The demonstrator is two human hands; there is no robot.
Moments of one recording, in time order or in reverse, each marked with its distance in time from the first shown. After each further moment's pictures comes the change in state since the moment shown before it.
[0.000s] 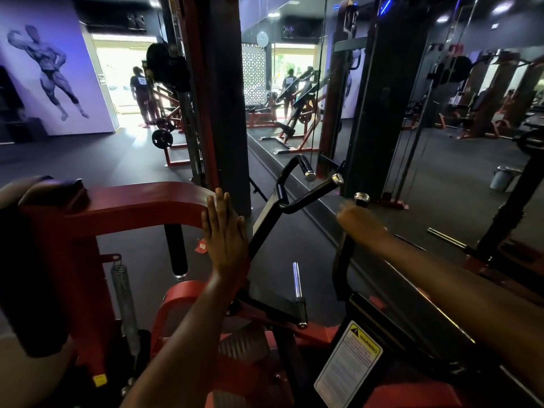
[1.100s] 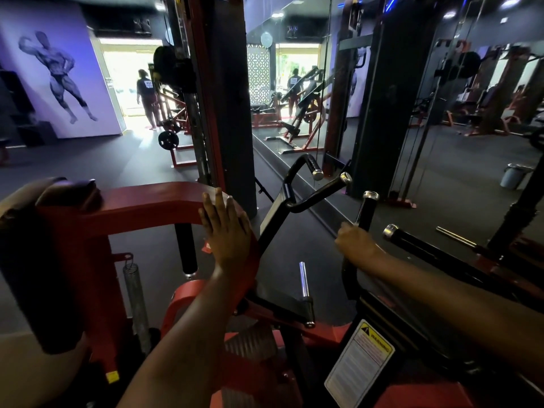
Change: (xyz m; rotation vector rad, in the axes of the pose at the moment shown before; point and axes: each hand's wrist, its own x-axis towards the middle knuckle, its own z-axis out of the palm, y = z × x) left_hand 0.014 -0.011 -0.004 0.134 -0.005 -0.005; right_hand -0.014 -0.054 -0.001 0.059 -0.137 -0.036
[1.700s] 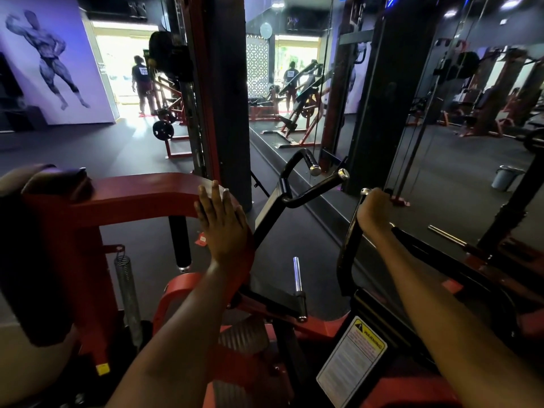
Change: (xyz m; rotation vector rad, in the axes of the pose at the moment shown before) left_hand -0.001 0.007 -0.003 -0.018 0.034 -0.023; right_hand 0.023 0.039 -0.020 0.852 0.477 0.843
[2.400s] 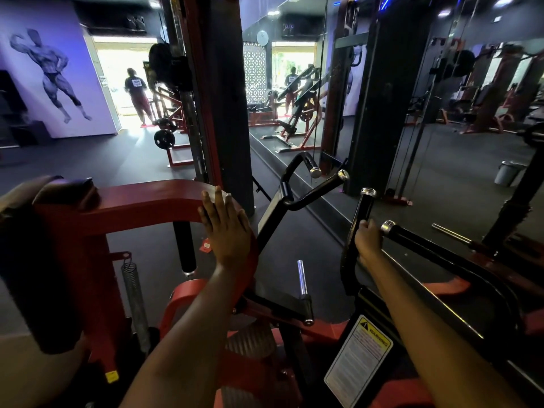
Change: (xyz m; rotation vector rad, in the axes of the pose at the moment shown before) left_hand -0.001 -0.004 0.005 -0.013 -0.086 -0.008; right_hand -0.030 0.037 0.047 0.387 -0.110 0.296
